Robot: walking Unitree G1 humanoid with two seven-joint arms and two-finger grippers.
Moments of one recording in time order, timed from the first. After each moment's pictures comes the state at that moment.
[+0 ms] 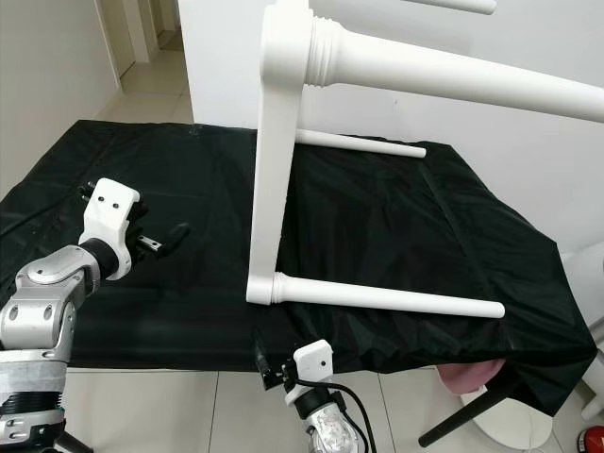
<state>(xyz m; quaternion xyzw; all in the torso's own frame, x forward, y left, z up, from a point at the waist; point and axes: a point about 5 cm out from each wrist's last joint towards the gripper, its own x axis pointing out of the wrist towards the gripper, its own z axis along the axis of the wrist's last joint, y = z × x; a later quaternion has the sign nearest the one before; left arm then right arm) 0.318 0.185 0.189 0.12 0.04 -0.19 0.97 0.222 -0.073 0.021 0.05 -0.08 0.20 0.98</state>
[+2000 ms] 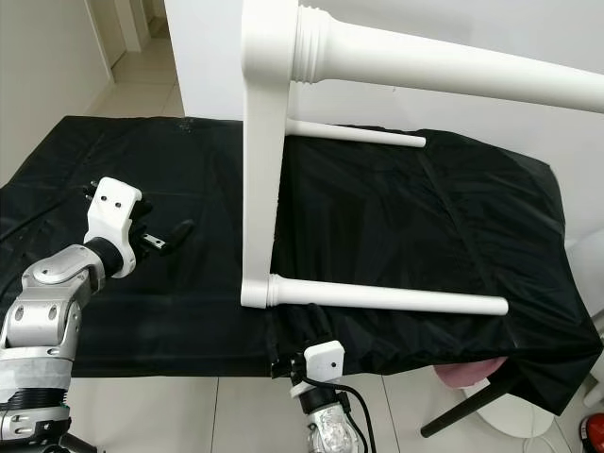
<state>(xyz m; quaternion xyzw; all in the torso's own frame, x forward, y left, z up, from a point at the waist) 0.321 0.184 0.187 0.11 0.03 -0.20 0.97 0.223 -0.082 0.034 0.06 -0.14 0.13 0.98</state>
